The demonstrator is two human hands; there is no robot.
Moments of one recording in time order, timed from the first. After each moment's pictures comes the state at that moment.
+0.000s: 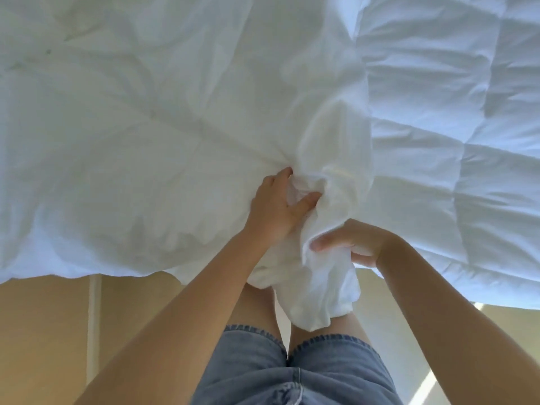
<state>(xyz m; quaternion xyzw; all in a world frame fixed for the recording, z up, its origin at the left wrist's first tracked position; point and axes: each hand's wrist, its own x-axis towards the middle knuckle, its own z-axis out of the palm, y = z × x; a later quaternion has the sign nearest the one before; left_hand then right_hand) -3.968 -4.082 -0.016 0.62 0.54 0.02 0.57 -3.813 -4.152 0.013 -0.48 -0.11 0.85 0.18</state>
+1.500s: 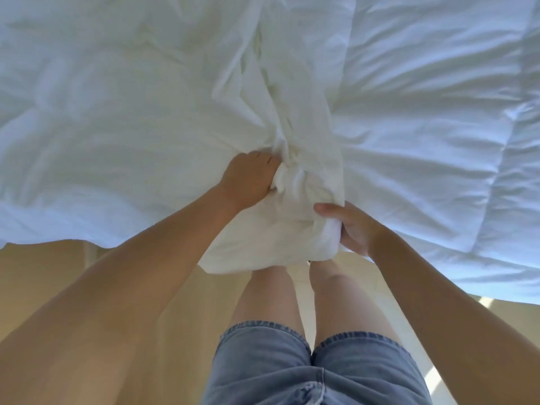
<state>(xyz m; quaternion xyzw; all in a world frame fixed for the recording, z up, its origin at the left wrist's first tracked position) -3.718 -4.184 -0.007 0.90 0.35 -0.23 0.12 -3.550 -4.315 -0.016 -0.50 -0.04 0.80 0.32</state>
